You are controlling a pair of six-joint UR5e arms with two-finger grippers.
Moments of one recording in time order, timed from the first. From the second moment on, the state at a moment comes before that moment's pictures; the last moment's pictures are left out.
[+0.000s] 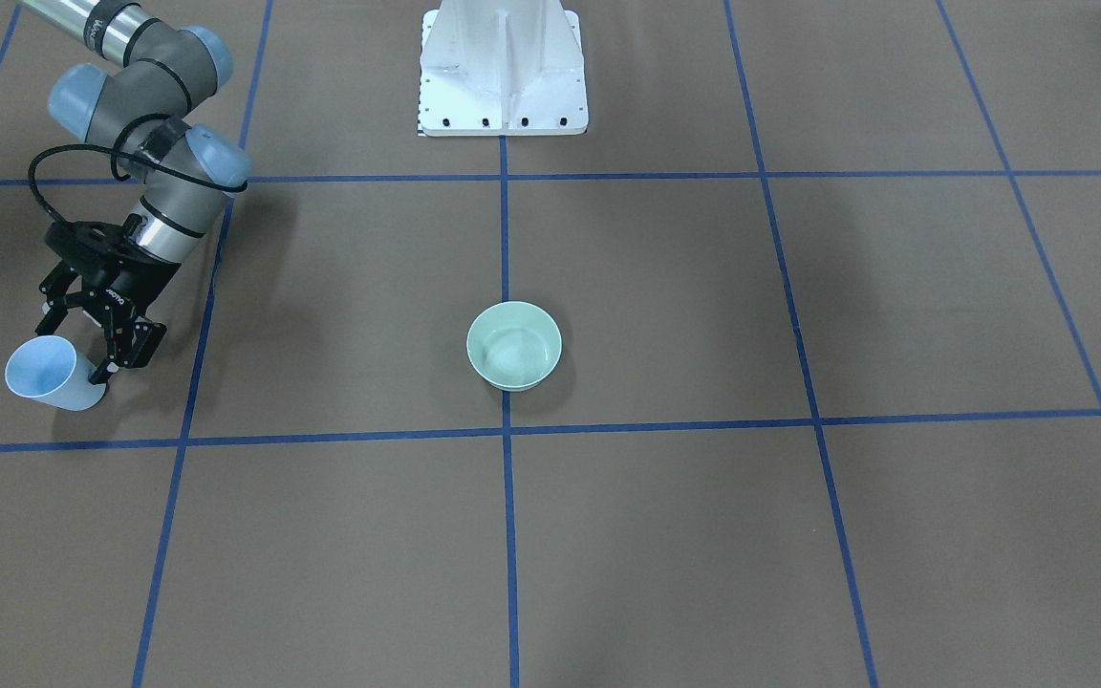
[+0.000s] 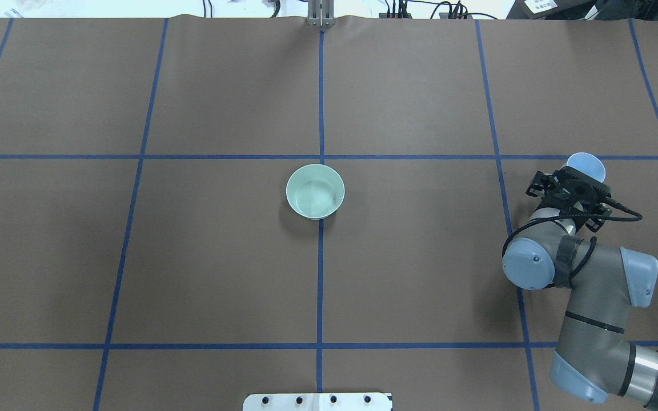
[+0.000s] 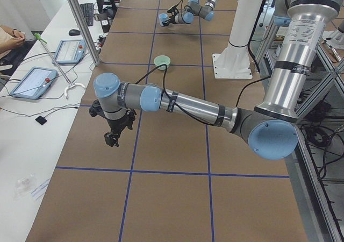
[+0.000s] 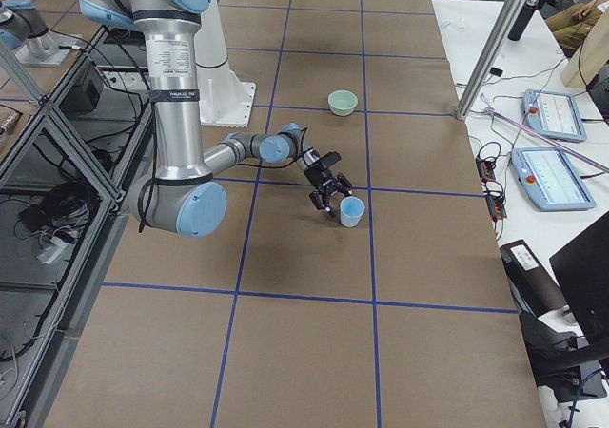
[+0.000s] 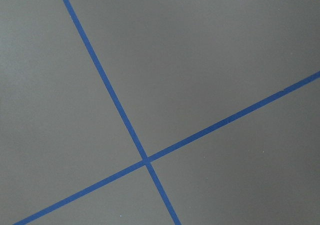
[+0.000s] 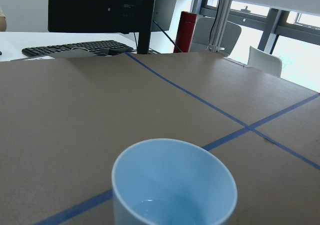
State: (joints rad) left arm -1.53 -1.82 -1.59 -1.41 -2.32 0.37; right arm 0.45 -1.47 1.73 -1.71 0.87 2.00
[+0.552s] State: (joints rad) left arm -1.53 -1.81 -1.60 -1.41 -2.33 0.37; right arm 0.48 -1.45 1.66 -1.71 0.84 2.00
